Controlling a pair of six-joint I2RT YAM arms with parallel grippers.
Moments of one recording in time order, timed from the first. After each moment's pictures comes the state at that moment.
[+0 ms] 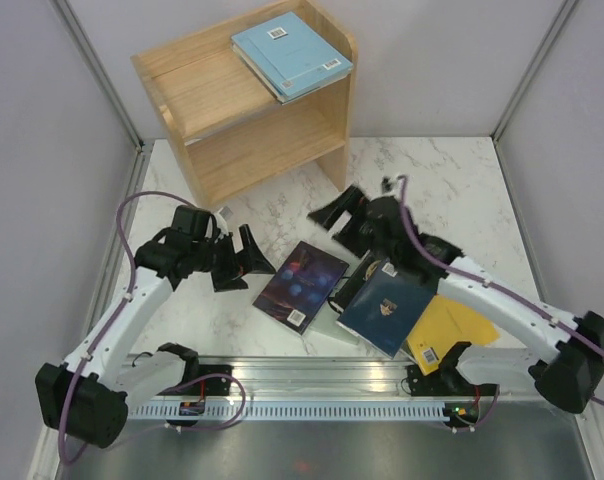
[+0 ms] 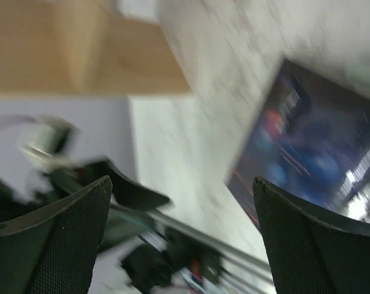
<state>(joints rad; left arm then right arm) -0.31 1.01 0.89 -0.81 0.52 -0.66 0.75 1.18 1.06 -0.24 0.17 1.21</state>
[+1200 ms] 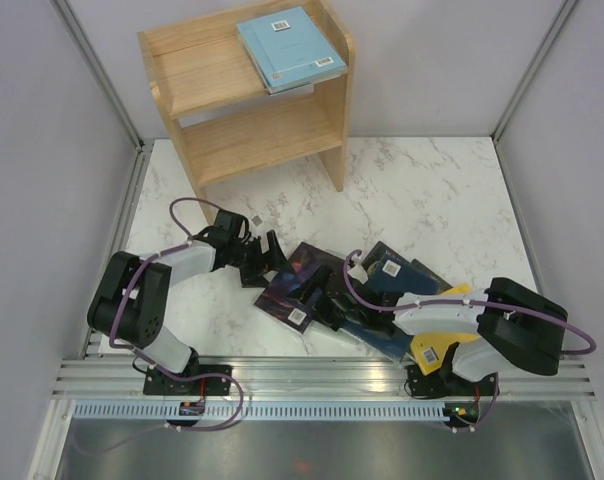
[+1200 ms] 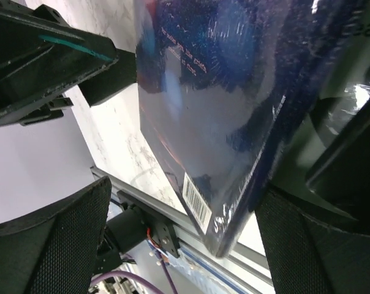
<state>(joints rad) -0.34 1.59 0.75 -0.23 0.58 -0.62 1.09 1.42 0.55 0.19 0.18 1.54</state>
